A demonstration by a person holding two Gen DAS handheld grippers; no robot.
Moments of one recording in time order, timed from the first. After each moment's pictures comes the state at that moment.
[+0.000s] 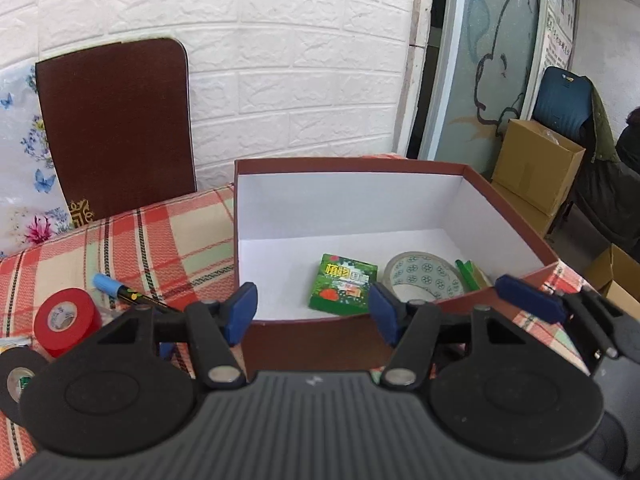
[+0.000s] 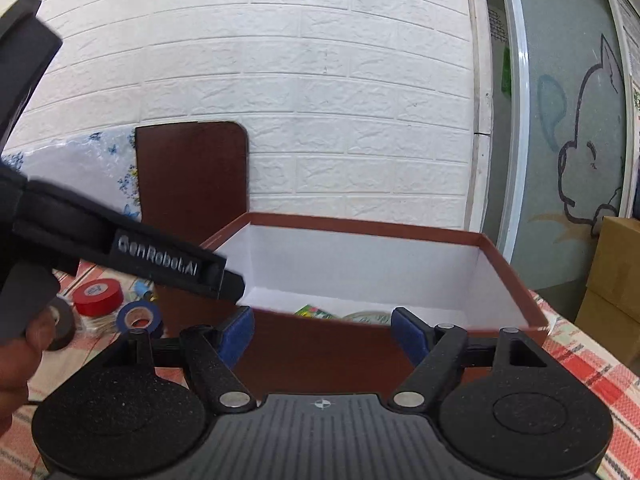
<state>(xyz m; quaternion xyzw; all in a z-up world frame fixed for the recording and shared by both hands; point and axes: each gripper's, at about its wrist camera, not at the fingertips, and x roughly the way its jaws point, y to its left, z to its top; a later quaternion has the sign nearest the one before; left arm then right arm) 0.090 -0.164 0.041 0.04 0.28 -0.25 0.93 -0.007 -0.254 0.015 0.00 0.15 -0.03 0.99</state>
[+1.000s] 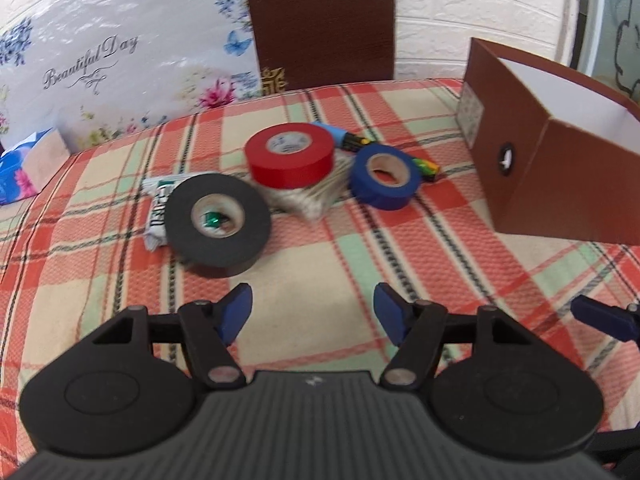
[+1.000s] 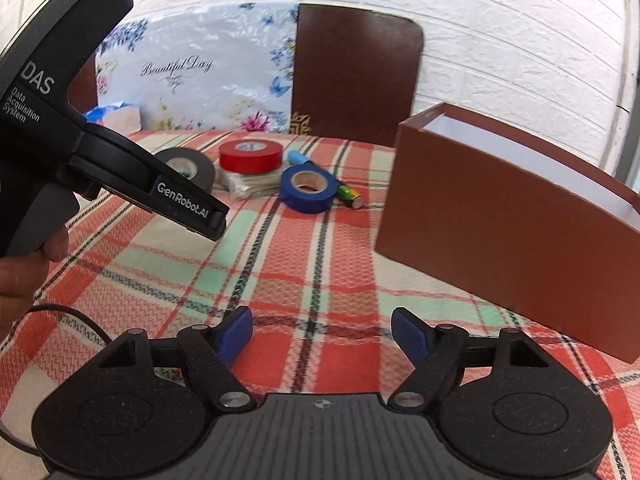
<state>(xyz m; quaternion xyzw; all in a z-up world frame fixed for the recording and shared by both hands) 0.078 -0.030 -0.031 0.05 0.38 -0.04 0.92 -0.012 -0.143 -0.048 -0.09 0.28 0.12 0.95</state>
